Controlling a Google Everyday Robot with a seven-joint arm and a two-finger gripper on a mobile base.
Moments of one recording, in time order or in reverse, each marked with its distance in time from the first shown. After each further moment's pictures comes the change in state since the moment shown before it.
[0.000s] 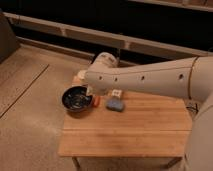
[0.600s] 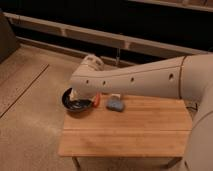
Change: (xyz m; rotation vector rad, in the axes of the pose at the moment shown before) arm 0.051 0.088 -0.016 -0.156 0.048 -0.224
